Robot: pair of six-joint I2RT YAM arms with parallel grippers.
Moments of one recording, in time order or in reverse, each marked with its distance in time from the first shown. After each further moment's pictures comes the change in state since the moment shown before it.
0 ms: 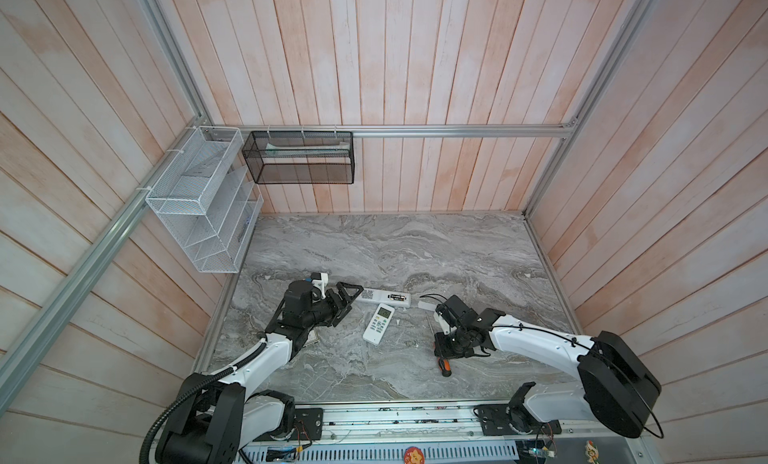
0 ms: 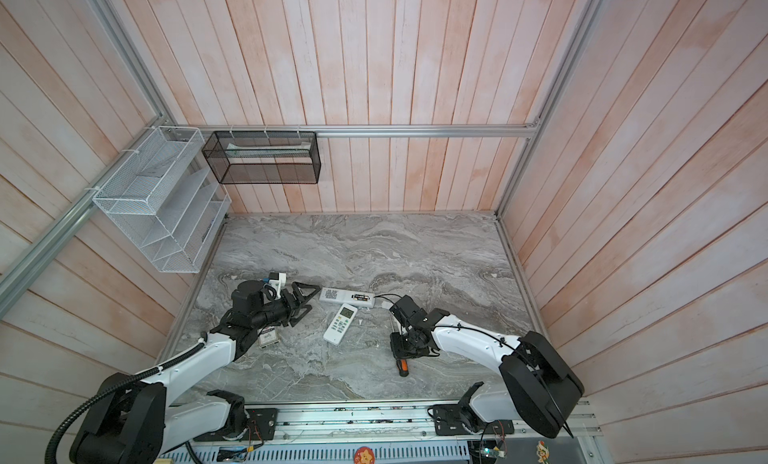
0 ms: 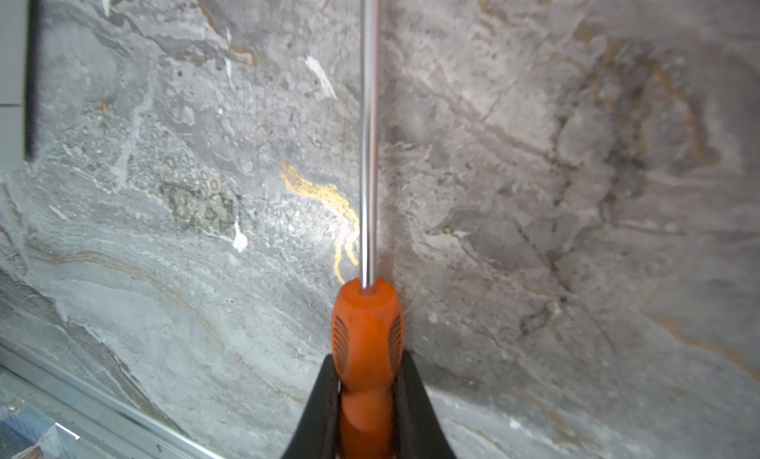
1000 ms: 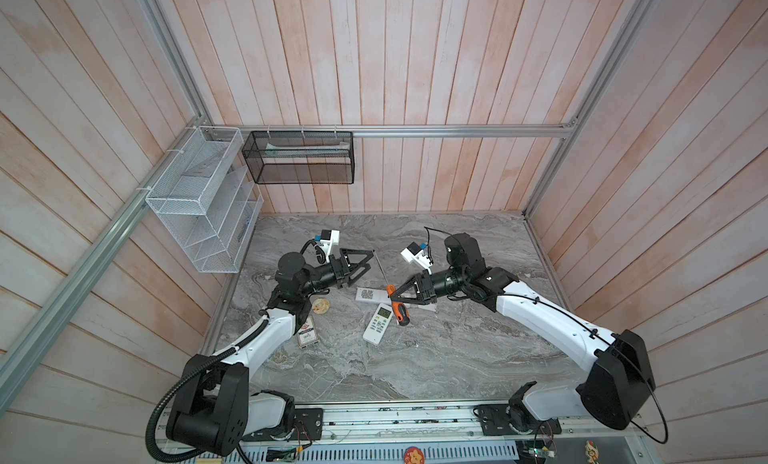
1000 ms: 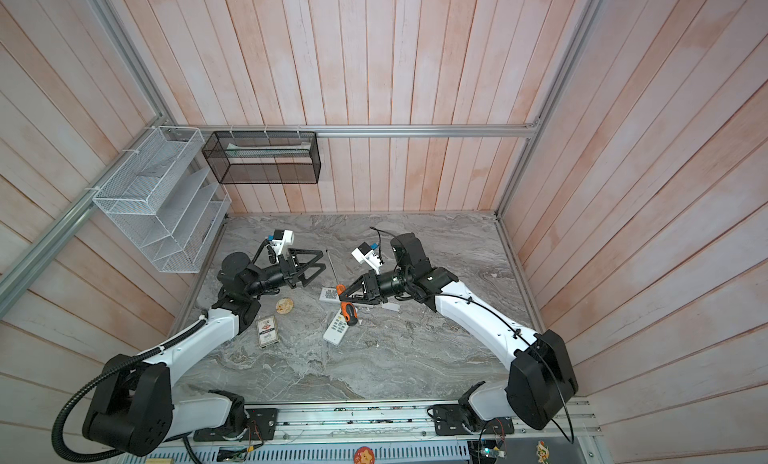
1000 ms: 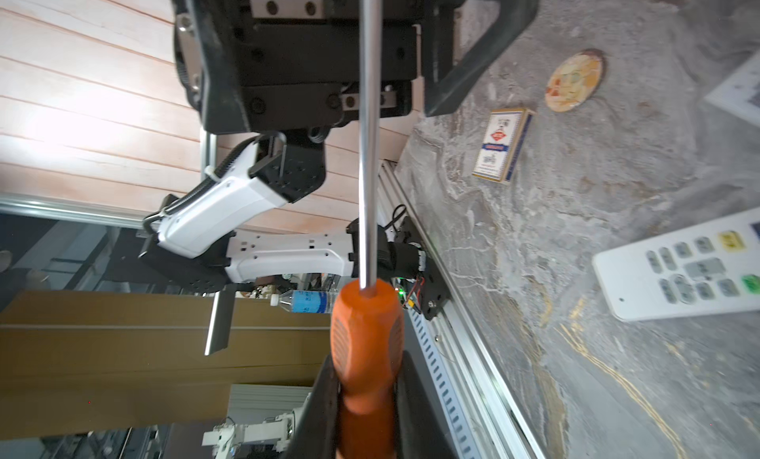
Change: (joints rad) left arm 0.011 0.135 0.268 0.449 0.341 -0.200; right arm -0.113 0.061 0.455 0.387 -0.929 0.212
